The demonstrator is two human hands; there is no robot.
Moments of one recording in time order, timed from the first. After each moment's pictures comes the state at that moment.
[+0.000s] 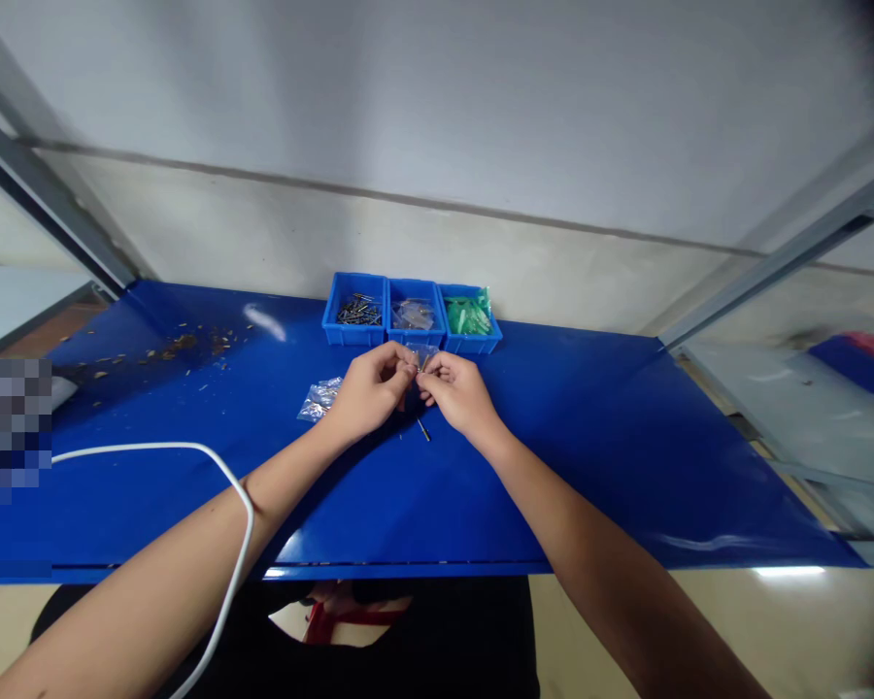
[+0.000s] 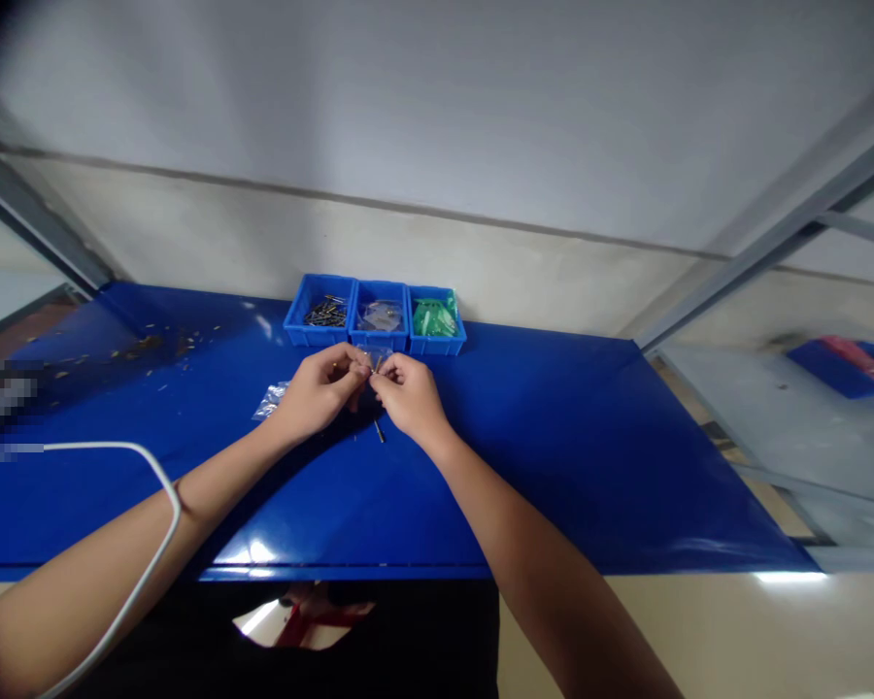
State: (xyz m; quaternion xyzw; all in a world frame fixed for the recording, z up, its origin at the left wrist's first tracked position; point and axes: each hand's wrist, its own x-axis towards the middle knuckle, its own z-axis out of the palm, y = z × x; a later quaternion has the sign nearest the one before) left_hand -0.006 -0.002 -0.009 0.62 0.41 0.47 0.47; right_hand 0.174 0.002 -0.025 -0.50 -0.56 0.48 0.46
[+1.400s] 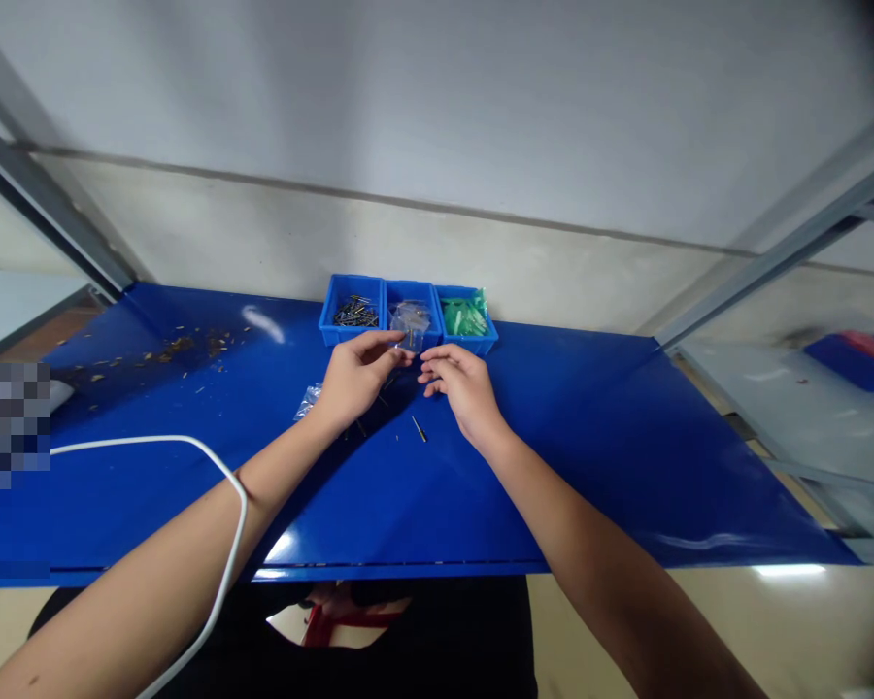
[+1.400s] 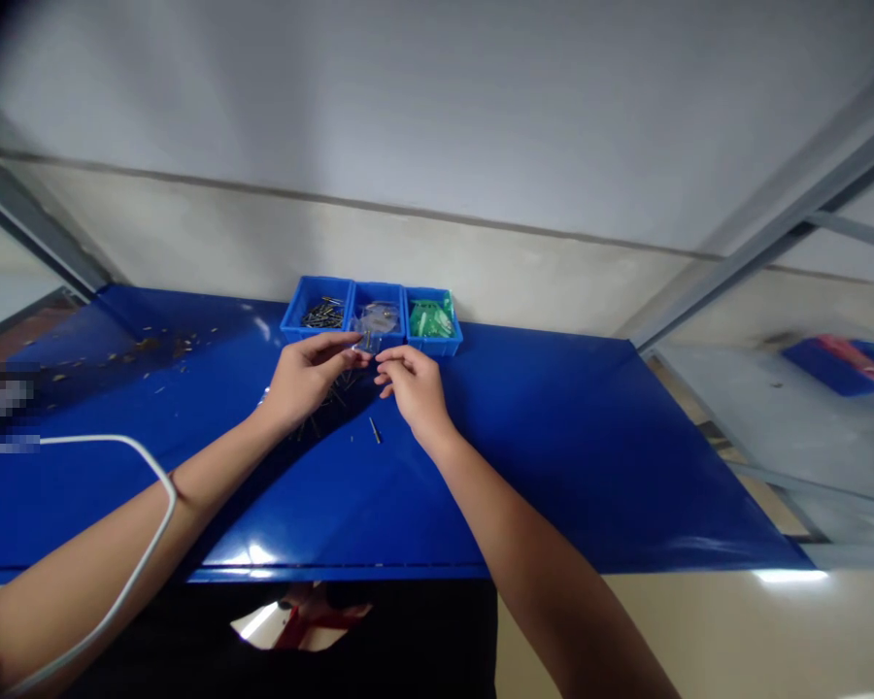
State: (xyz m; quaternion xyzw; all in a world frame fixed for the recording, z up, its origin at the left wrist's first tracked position) left_hand -0.013 0.013 -0.010 0.54 0.42 0.53 0.50; right_hand 0.179 0.005 -0.014 -0.48 -0.47 0.52 0.53
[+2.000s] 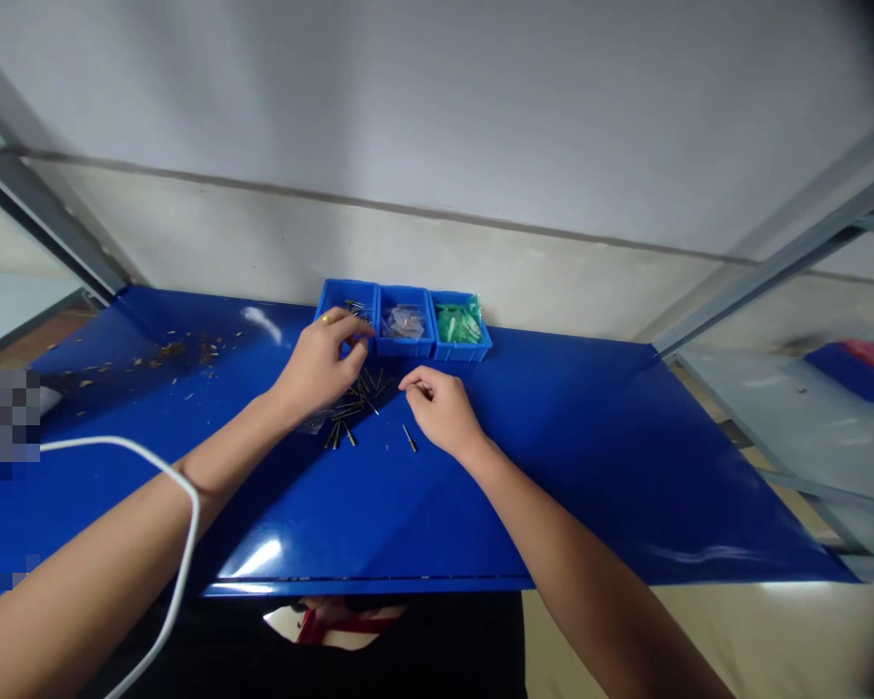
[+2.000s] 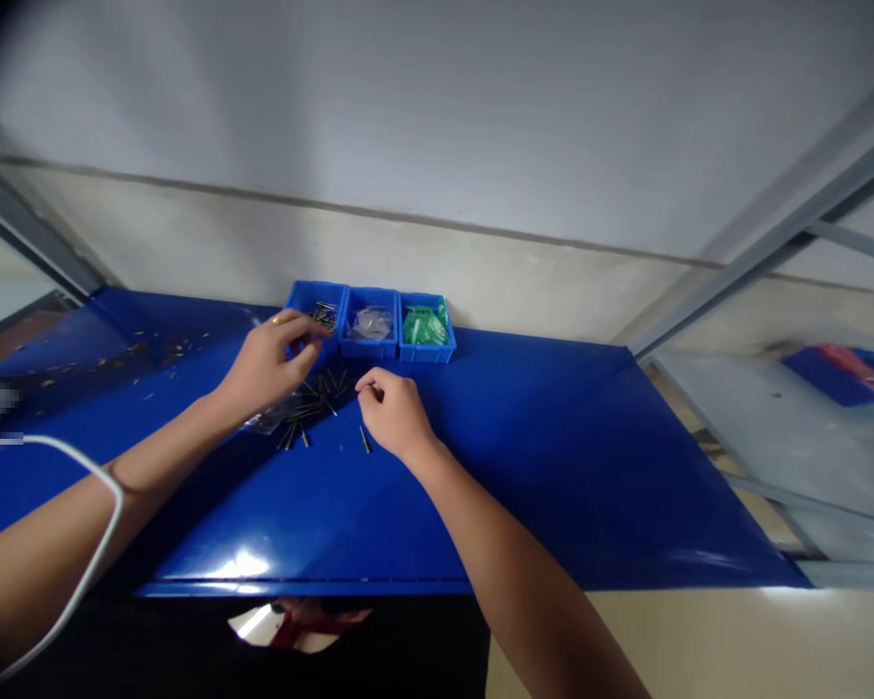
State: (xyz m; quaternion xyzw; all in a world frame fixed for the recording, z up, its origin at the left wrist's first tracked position) left_hand -0.055 0.040 0.013 0.77 0.50 0.38 0.11; right_hand 0.181 -0.004 -0.014 -0.52 -0.67 0.37 0.38
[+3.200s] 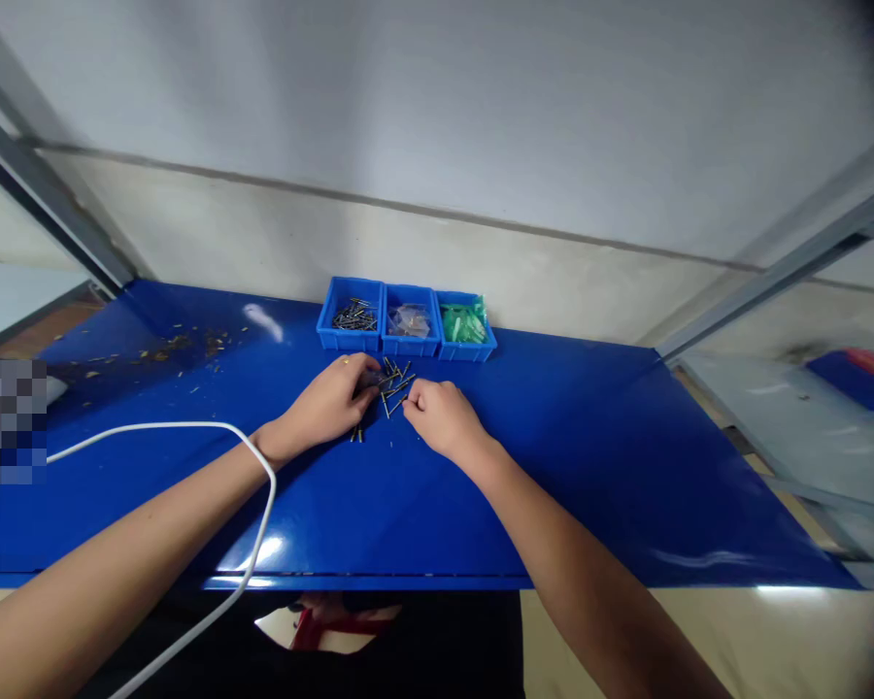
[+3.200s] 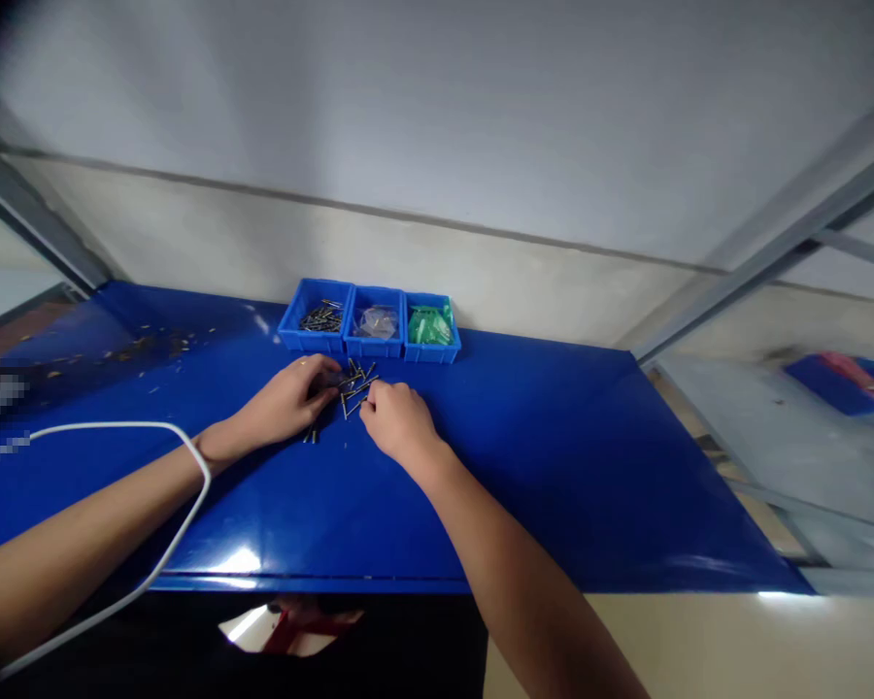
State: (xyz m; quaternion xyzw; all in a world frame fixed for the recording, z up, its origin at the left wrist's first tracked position) left_hand -0.062 0.017 -0.038 0.80 0.49 0.29 0.20; right_hand 0.173 -0.011 0.002 -0.61 -0.75 0.21 0.11
